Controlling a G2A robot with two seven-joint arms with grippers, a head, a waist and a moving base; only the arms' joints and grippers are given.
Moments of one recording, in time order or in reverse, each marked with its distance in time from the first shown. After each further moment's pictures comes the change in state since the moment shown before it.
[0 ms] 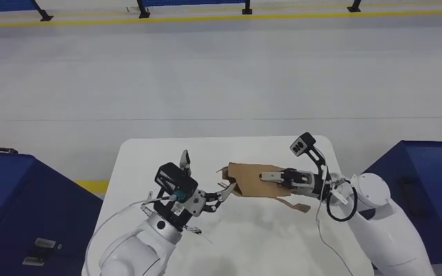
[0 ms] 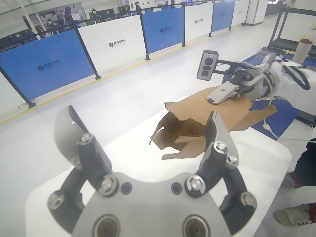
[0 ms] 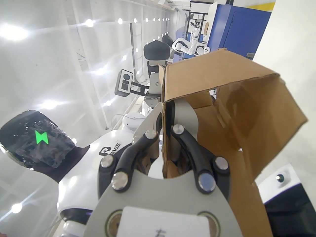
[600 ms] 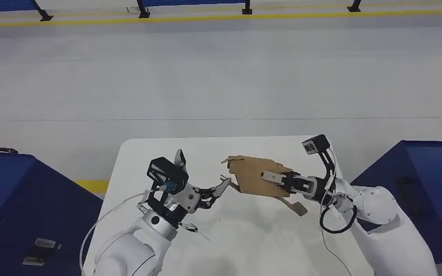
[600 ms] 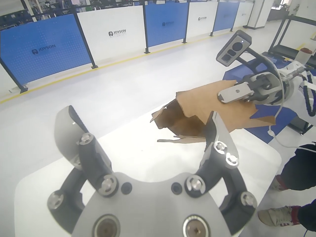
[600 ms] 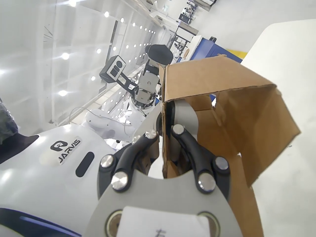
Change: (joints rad) left arm 0.026 -0.005 -0.057 -0.003 -0.104 0.009 -0.012; right arm -0.098 0.000 0.061 -0.111 -0.223 -0.262 -0.163
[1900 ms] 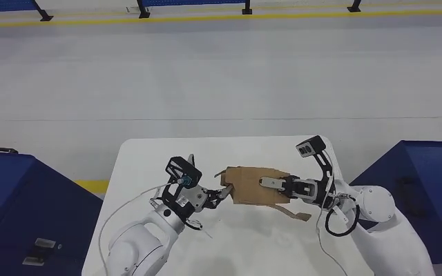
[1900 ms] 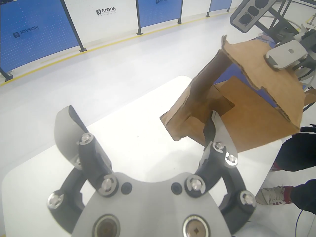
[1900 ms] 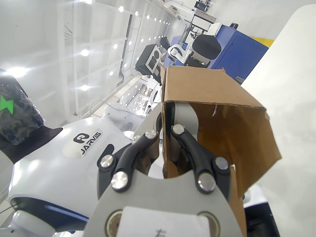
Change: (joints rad) left arm -0.077 -0.013 0.055 0.132 -0.031 -0.071 -0.058; right arm 0.025 -0.008 -0.029 0.011 0.150 0.071 0.113
